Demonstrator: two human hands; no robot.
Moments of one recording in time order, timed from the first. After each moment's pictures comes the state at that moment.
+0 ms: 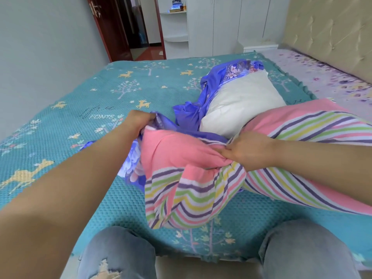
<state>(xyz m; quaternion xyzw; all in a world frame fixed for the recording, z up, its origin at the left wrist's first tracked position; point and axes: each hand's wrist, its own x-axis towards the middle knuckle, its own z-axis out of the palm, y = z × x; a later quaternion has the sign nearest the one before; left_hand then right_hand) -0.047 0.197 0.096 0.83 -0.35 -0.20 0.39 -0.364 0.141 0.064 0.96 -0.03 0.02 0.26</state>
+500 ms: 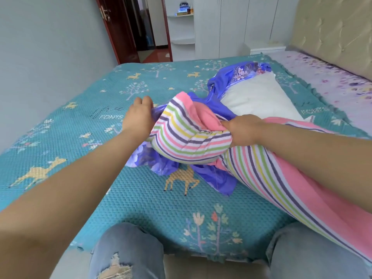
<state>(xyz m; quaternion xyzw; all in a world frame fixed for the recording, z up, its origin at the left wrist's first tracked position) -0.050 0.238 0.109 0.81 -0.53 0.15 0.21 -0.317 0.124 0.096 0.95 -0.31 -0.05 0.06</state>
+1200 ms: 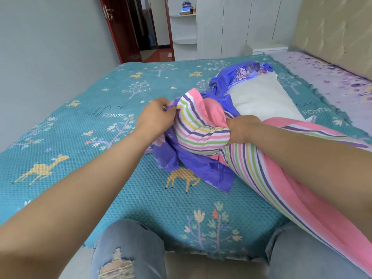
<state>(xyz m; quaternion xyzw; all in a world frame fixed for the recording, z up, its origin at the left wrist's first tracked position) -0.097 0.246 0.129 0.79 -0.49 -0.05 0.38 -0.302 0.116 0.085 0.89 -0.46 -0.09 0.03</state>
